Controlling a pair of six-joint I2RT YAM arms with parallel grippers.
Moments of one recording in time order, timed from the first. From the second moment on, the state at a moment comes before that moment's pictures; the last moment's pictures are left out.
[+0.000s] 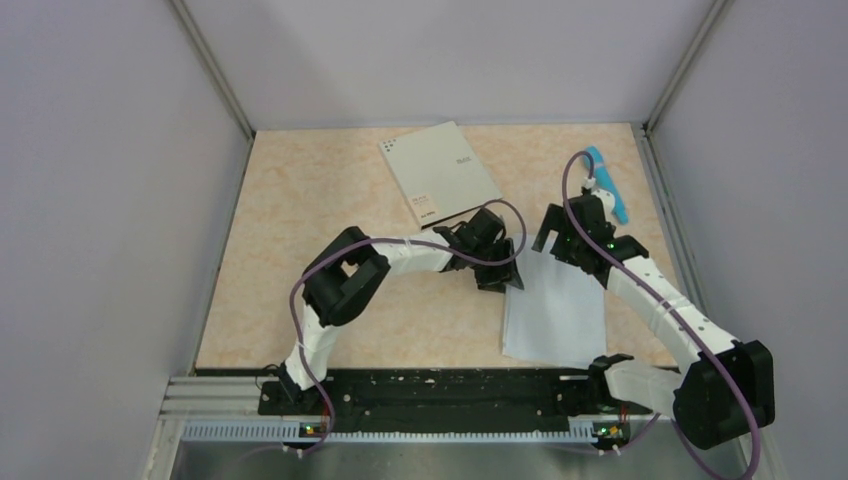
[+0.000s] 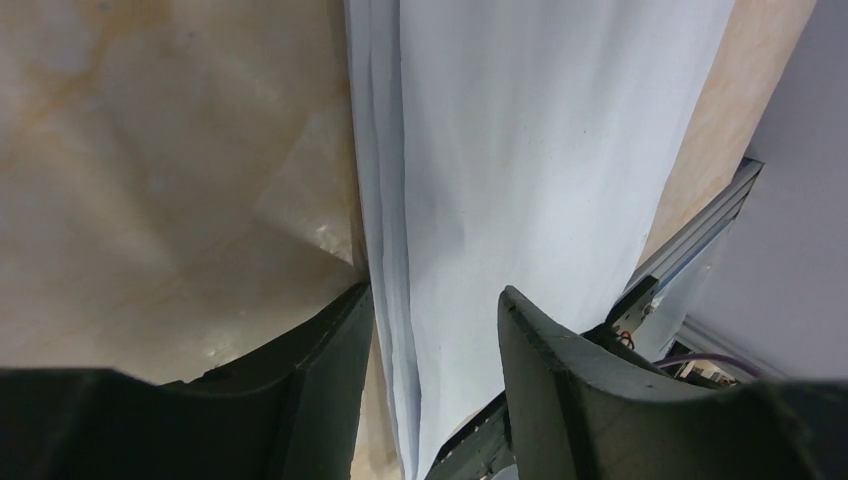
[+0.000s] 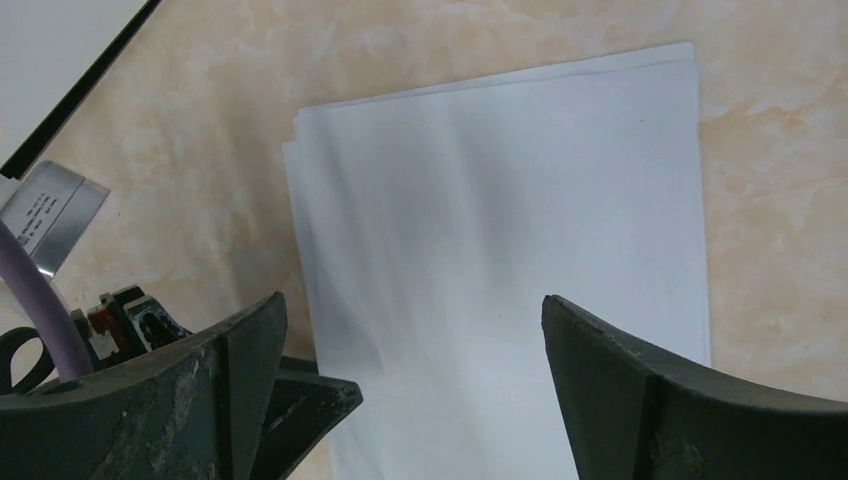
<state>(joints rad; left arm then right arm) -0.91 2.08 1.38 -0.19 0.32 -0.98 0.32 1.12 0.81 -0.53 0.27 0.58</state>
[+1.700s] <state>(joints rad) -0.10 2.45 2.00 -0.14 0.13 -0.72 0.28 2.74 2.44 -0.19 -0.23 0.43</state>
